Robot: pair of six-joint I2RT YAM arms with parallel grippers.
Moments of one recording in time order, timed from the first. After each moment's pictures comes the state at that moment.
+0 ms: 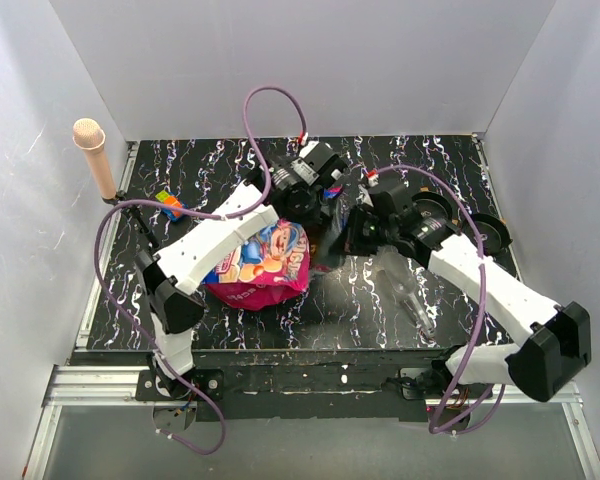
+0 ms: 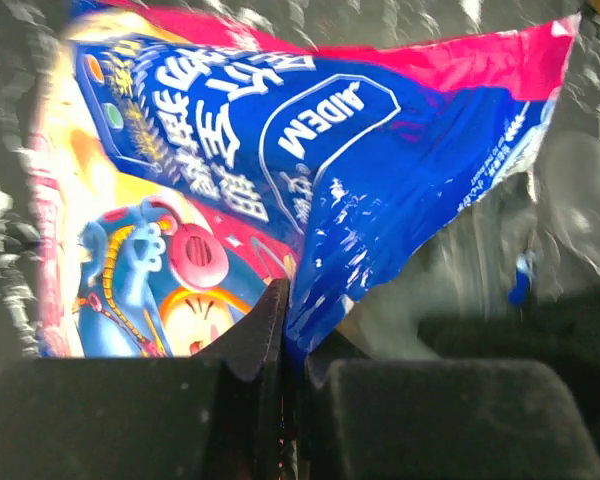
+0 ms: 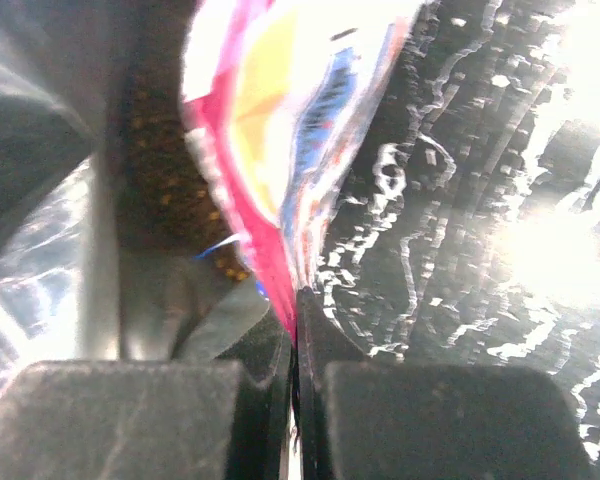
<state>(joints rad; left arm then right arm) -0.90 1.89 2.14 -1.31 -0.49 -0.56 0.66 1.31 1.17 -0.59 -0.25 0.76</state>
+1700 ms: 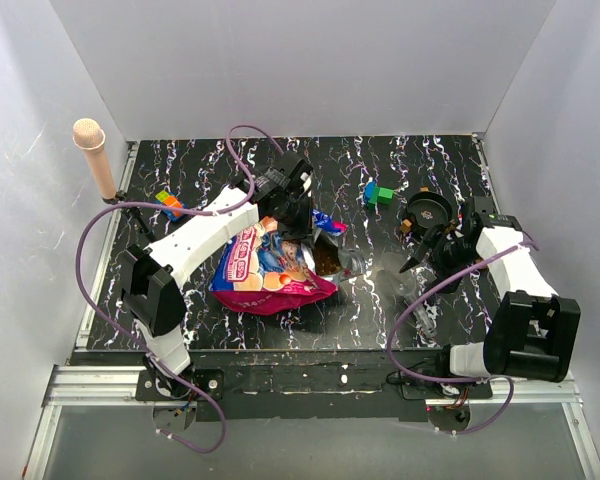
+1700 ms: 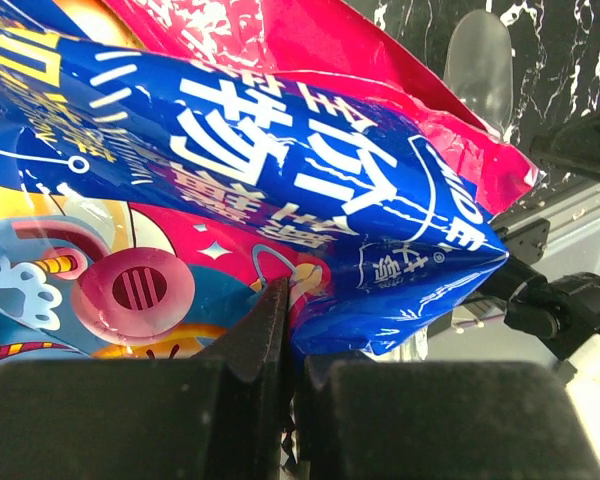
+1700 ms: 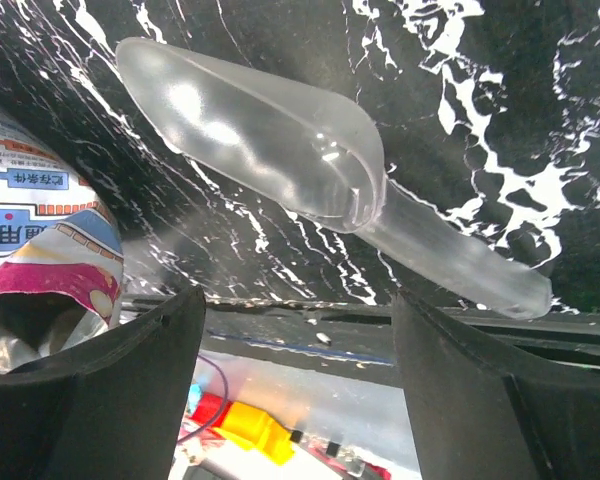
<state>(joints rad) -0.73 1.77 1.71 -1.00 0.18 -0.61 -0.10 1.33 0.95 -1.03 -0.43 0.52</state>
